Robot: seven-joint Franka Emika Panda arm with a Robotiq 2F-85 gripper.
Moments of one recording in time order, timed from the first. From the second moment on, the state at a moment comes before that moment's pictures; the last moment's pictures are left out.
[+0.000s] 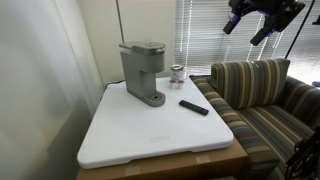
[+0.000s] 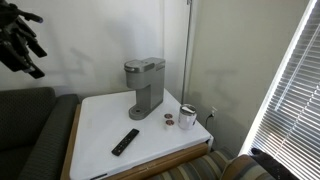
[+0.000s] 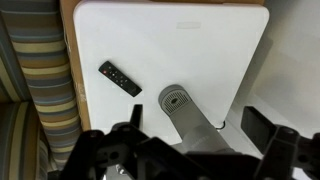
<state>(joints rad) 0.07 -0.54 0.17 -2.78 0.29 2.71 0.53</state>
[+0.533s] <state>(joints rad) 0.04 -0.51 0.21 -2.78 0.29 2.80 0.65</state>
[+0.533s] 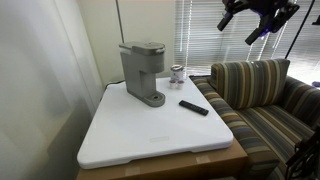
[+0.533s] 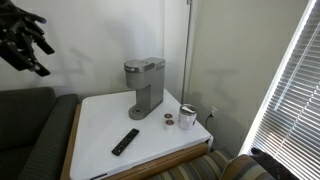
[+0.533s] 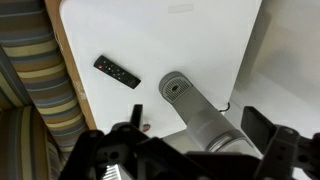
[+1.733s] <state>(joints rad) -0.03 -0.16 0.24 -2.70 0.29 3.21 0.84</state>
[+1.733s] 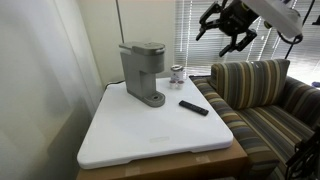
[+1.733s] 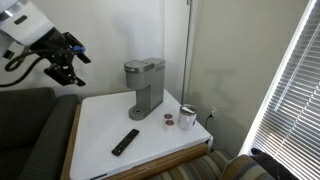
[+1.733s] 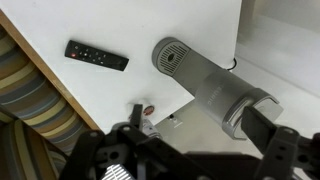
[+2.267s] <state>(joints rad) -0.01 0.14 0.18 -2.42 0.30 3.24 0.84</state>
